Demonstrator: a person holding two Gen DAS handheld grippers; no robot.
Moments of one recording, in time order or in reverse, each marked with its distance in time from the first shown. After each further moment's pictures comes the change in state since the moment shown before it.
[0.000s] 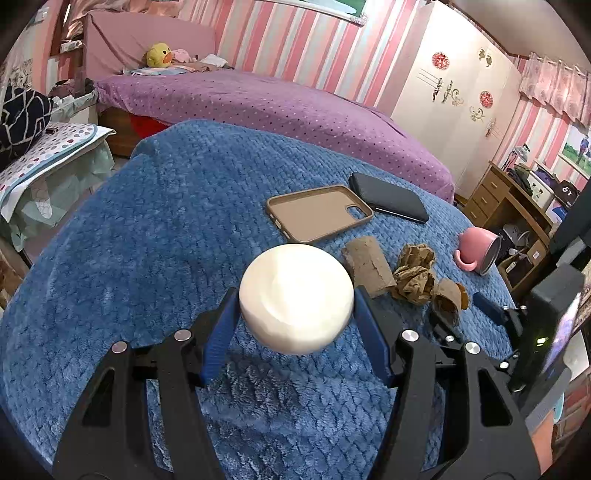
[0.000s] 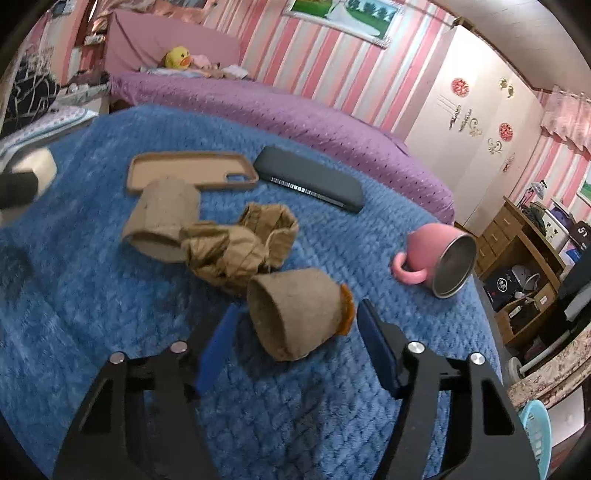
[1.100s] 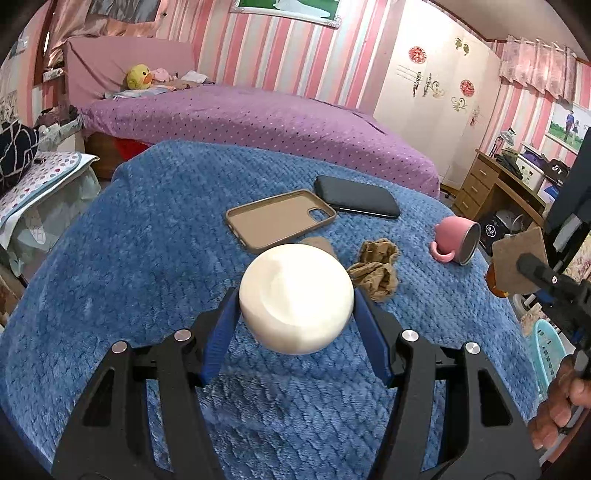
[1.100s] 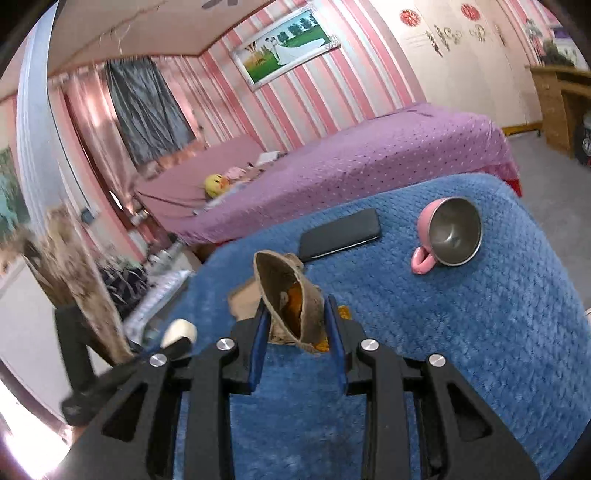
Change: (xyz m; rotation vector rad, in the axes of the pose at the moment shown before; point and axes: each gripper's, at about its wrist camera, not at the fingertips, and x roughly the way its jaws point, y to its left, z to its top) left arm -0.014 -0.048 -0.008 0.092 -0.038 -0.009; right arm -0.071 -0.148 -0.027 0.644 -0.222 0.617
